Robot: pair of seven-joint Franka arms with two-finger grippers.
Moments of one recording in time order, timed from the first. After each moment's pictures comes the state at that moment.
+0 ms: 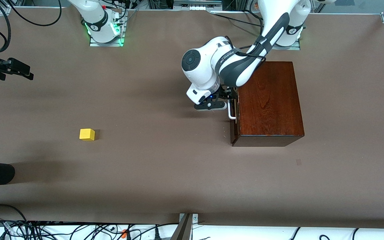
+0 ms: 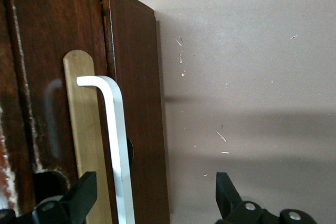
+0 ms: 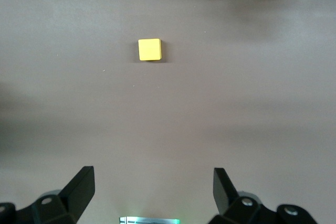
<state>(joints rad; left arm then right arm) -0.47 0.61 -0.38 -1.52 0.44 1.76 -0.94 -0.01 -0.02 -0.07 -1.67 0.01 1.57 -0.10</state>
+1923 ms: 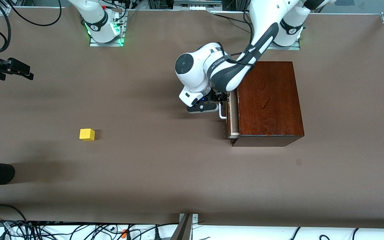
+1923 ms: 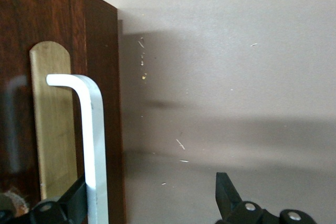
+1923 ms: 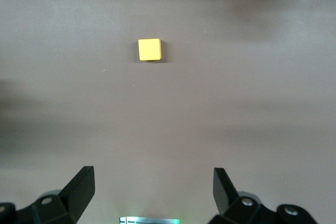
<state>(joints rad) -0.52 0.70 -0.38 -1.44 0.44 1.82 -1.03 -0.01 -0.02 -0.07 -1.67 0.01 1.57 -0.10</state>
